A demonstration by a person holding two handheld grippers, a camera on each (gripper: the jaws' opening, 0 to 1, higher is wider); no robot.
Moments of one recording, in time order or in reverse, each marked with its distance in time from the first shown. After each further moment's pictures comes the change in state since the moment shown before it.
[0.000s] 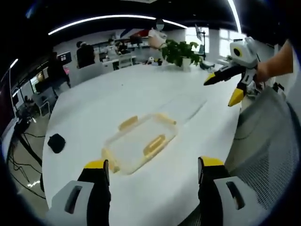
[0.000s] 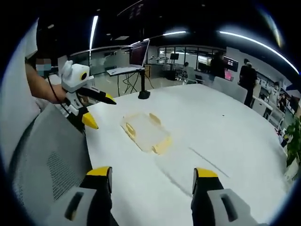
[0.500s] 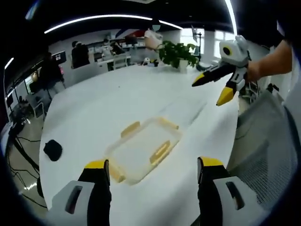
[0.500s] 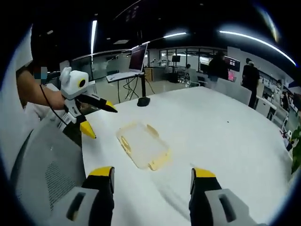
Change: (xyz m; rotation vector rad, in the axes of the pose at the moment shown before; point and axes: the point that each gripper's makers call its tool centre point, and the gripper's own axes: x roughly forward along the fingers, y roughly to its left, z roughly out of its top) left arm 0.011 0.012 0.013 0.012 0.005 -0.066; right arm 0.030 -0.009 0.024 -0.049 0.013 0.055
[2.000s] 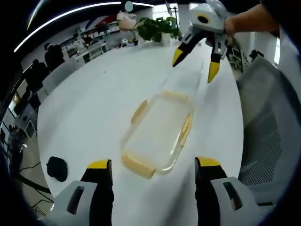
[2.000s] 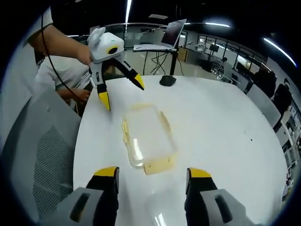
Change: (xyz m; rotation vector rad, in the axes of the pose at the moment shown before) left arm 0.024 0.052 -0.028 0.241 0.216 -0.110; right arm 0.056 -0.011 -0.005 -0.284 0.240 0.191
